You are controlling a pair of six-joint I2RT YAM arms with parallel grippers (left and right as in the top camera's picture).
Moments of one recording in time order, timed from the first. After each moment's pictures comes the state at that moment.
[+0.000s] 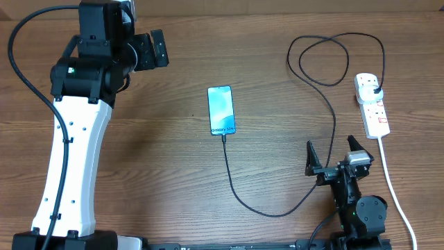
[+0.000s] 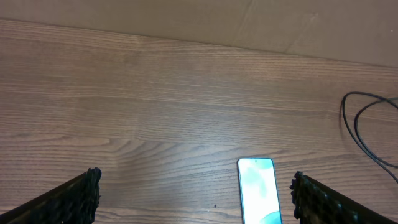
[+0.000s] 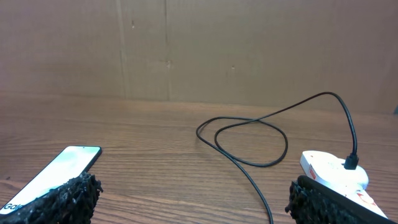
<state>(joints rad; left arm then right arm) -0.10 1.57 1.74 -0.92 0.01 -0.23 0.11 0.01 0.02 -0.03 -0.02 -0.01</state>
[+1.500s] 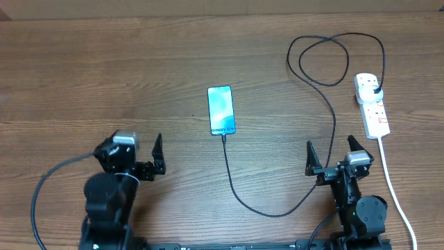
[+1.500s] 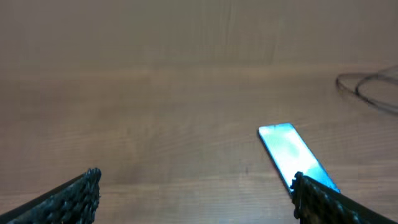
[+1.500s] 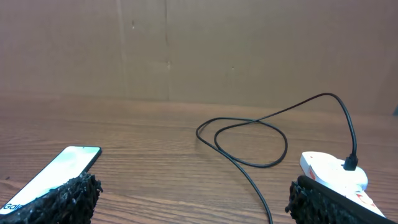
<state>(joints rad) -0.06 0.41 0.34 -0.18 0.06 -0.02 0.11 0.01 0.02 -0.03 -0.02 -0.01</state>
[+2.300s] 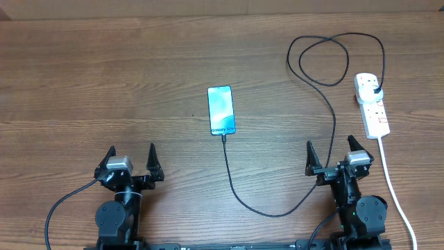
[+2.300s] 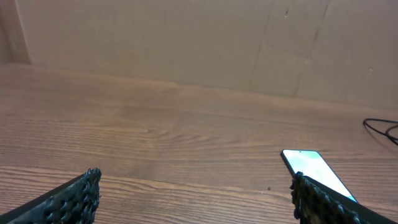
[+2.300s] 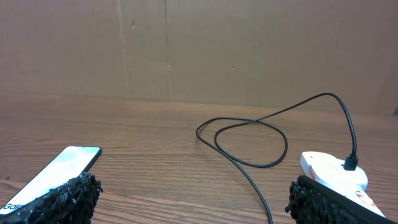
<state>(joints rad) -0.02 0.02 0.01 -0.08 -0.04 -0.15 0.11 0.01 0.02 -0.04 -0.02 -0.01</state>
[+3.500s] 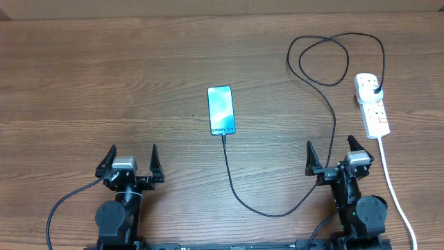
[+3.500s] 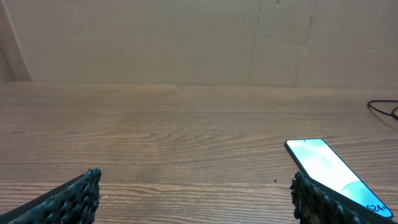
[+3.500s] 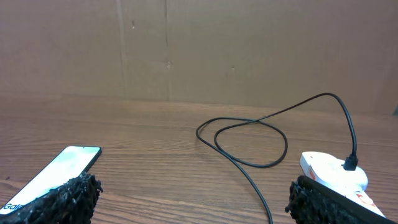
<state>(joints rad) -0.02 0.02 0.01 -0.08 -0.02 -0.04 0.11 0.01 0.02 -0.04 -0.02 -0.01</state>
